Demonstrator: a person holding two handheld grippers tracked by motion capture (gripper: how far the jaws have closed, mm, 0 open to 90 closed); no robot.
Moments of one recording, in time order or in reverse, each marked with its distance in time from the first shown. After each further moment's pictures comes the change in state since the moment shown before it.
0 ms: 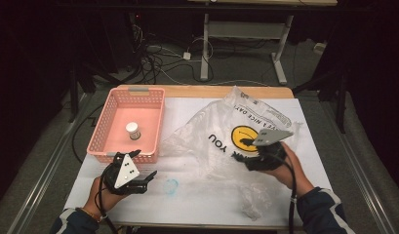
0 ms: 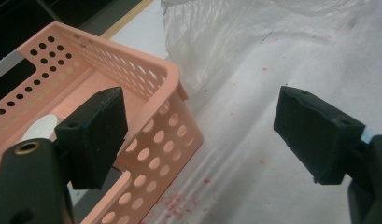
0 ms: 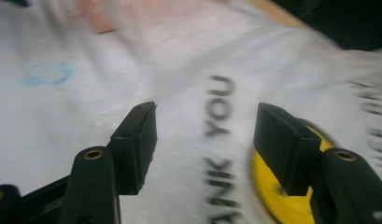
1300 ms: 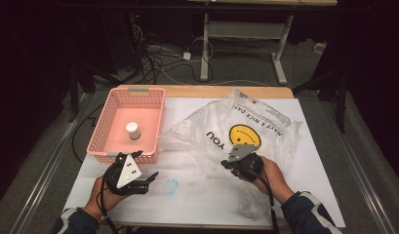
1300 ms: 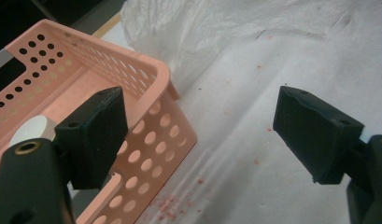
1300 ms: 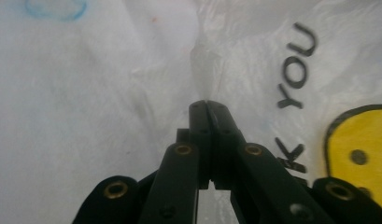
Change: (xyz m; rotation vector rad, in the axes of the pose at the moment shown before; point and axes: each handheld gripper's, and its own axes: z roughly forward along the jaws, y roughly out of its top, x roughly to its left) left arm -0.001 0.001 0.003 0.012 -0.016 0.004; right arm 0.035 -0.003 0.044 0.170 0.004 -0.114
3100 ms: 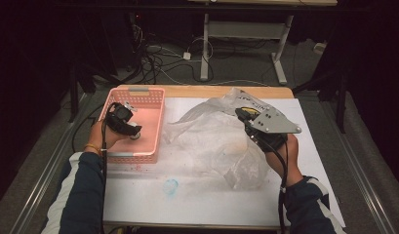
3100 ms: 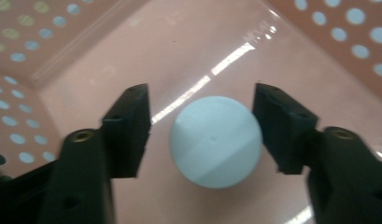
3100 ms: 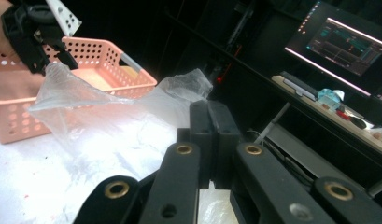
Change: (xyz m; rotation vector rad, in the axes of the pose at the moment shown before) left arm 0.166 0.020 0.096 0.485 0.001 -0.241; right arm -0.030 0.058 -0.091 -0.451 -0.448 0.029
